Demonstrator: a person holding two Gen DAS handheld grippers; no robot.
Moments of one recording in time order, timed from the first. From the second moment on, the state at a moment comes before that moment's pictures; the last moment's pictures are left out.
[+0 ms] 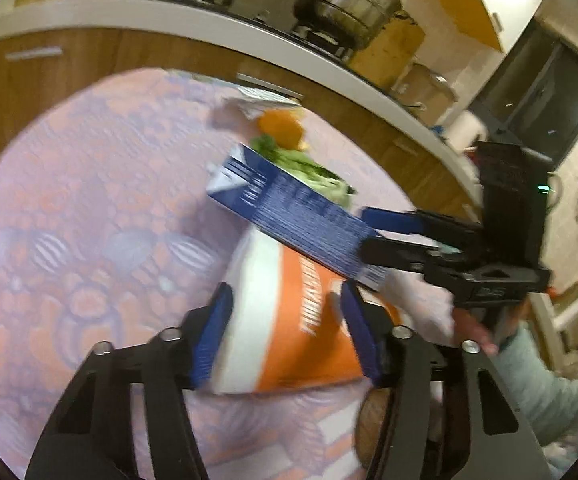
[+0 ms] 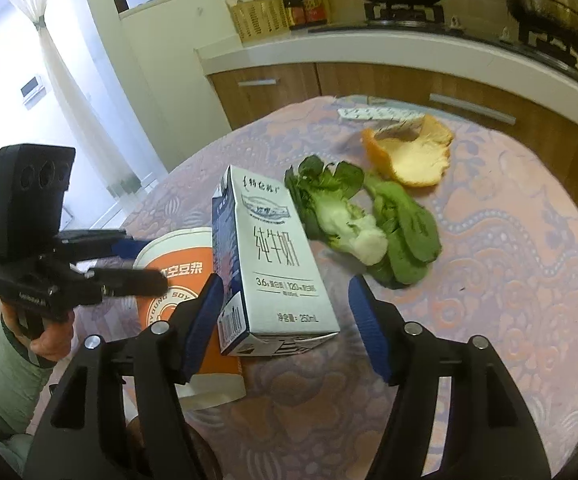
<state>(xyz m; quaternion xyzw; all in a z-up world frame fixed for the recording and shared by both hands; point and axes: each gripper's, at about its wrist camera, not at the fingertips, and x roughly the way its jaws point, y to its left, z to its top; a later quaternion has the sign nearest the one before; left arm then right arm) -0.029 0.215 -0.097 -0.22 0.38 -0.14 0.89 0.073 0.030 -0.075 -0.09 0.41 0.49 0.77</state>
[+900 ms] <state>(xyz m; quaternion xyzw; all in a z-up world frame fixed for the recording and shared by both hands) -0.043 0.235 -0.067 -0.24 0.32 -0.17 0.90 0.081 0.008 -0.054 -0.10 0.38 0.46 0.80</state>
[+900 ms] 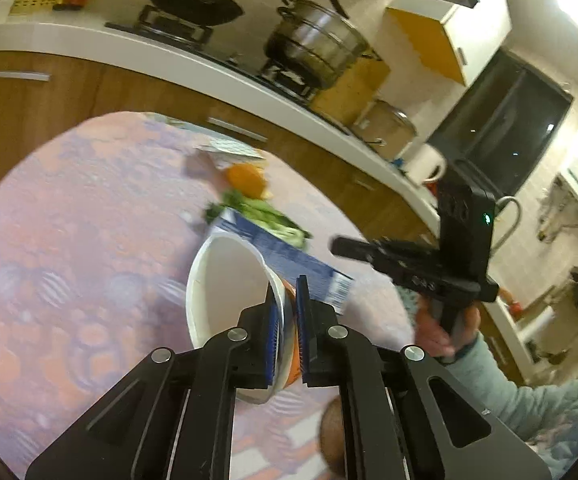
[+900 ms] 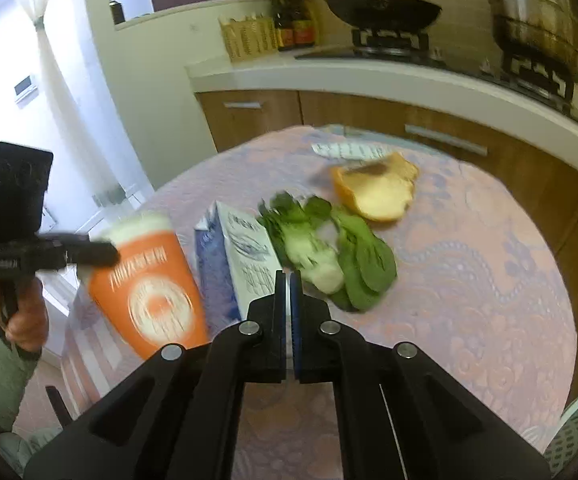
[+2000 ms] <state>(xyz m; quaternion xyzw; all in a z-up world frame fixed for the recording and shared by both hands) -0.041 0.255 -0.086 -0.27 0.35 -0.16 0.88 0.047 0.046 -0.071 -0.18 0.35 0.45 0.80</state>
